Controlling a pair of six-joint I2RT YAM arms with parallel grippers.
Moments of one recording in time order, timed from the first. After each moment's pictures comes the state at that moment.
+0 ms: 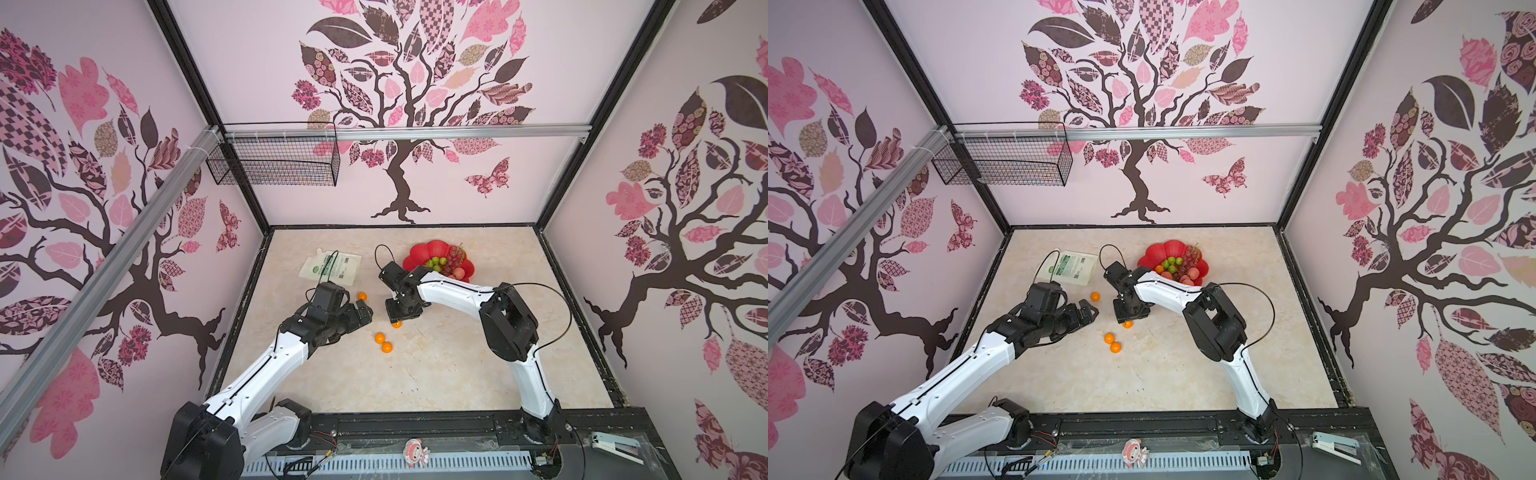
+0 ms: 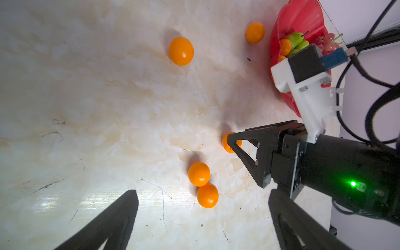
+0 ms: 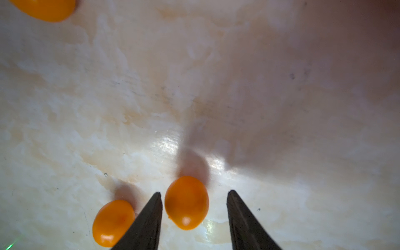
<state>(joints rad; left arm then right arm) -0.42 1.10 0.73 -0.51 0.14 -0.79 0.81 2.16 1.71 -0.87 -0.06 0.52</state>
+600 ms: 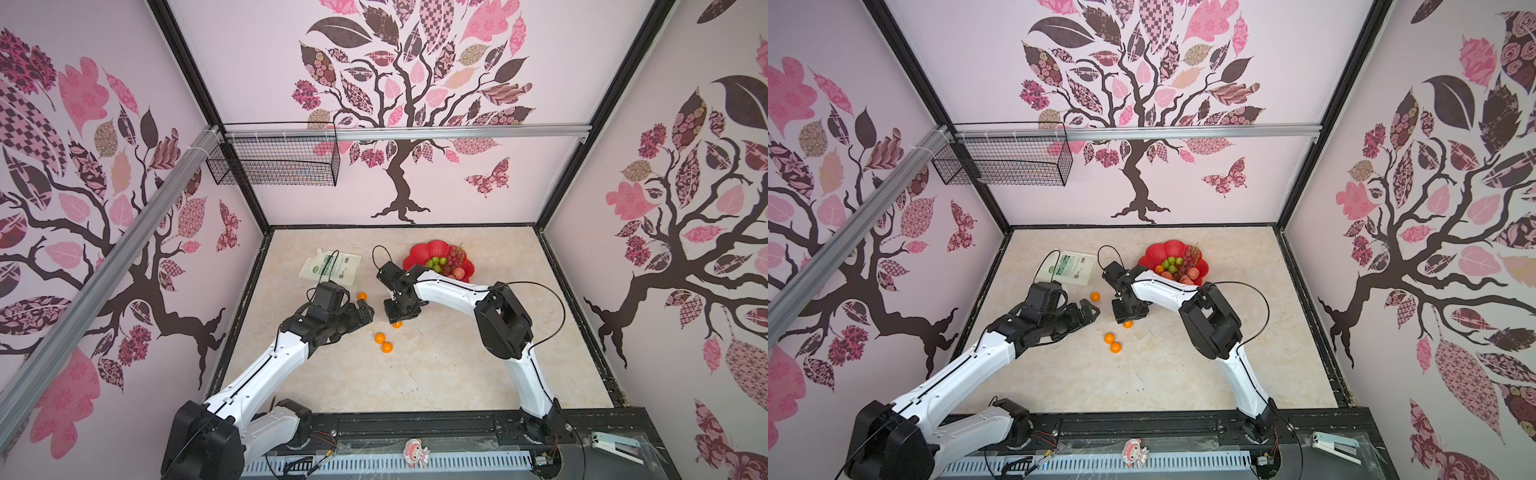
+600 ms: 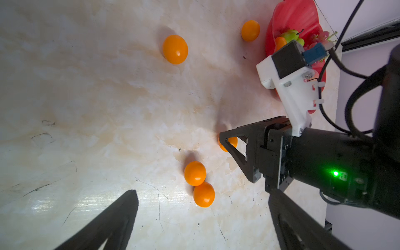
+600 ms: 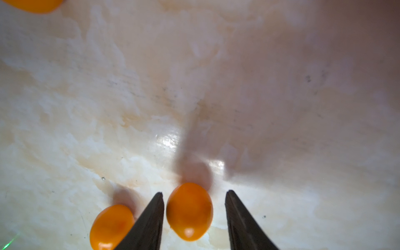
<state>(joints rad) -0.42 1.11 0.73 -0.50 0.16 -0.79 0.81 2.20 1.76 -0.91 -0.08 0.51</state>
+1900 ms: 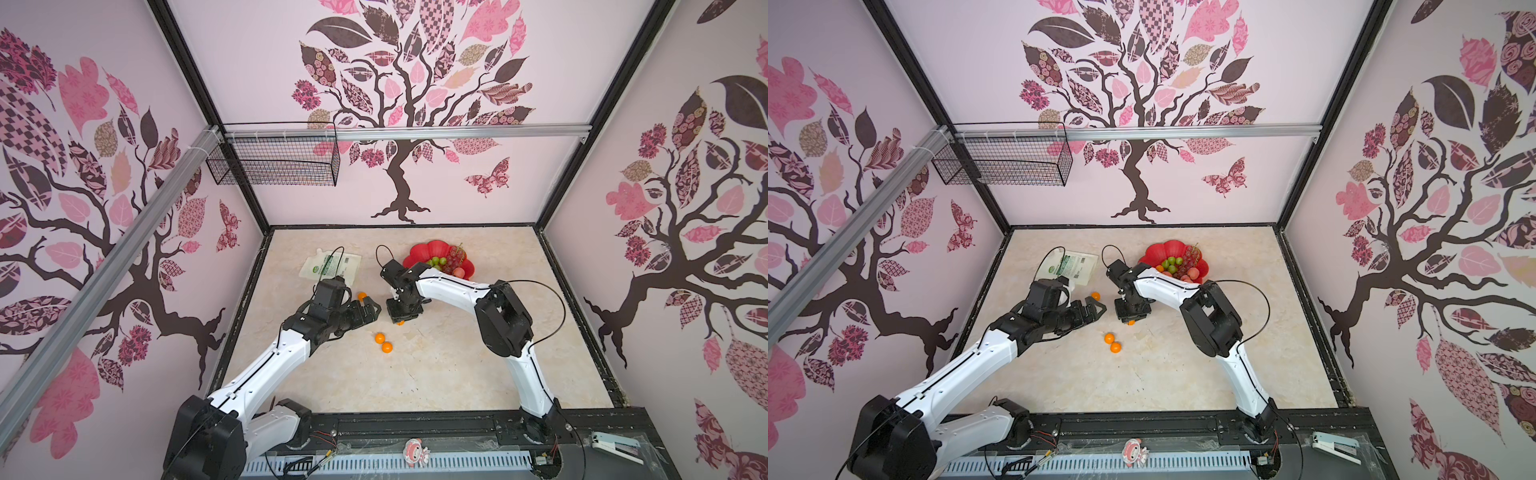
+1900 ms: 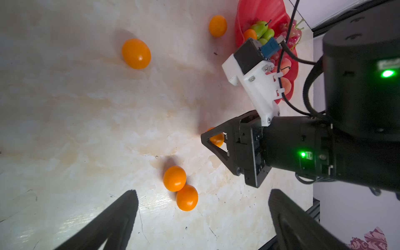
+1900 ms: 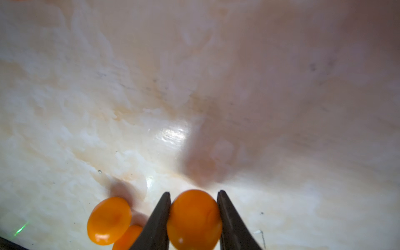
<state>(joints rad) -0.43 1.14 0.75 -0.41 0.26 -0.72 0.75 2.18 1.76 -0.94 -0.14 0.50</state>
